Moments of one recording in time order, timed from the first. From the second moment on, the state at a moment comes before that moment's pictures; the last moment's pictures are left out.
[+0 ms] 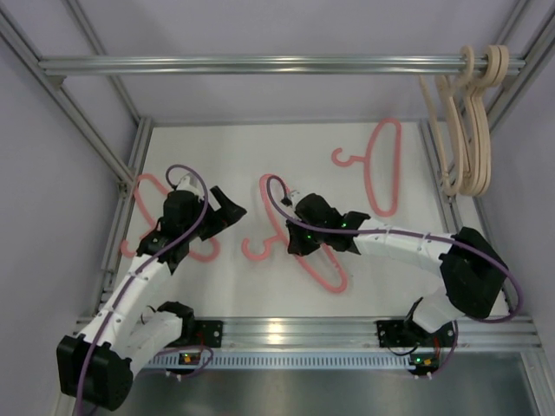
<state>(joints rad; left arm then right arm) -0.28 0.89 0.67 -0.34 0.15 -0.77 0.92 1.52 0.98 -0.31 -0.07 0.36</state>
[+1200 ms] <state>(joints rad) -0.28 1.08 0.72 -0.17 0.25 -0.82 0.92 1.36 0.89 -0.14 -0.23 0.41</state>
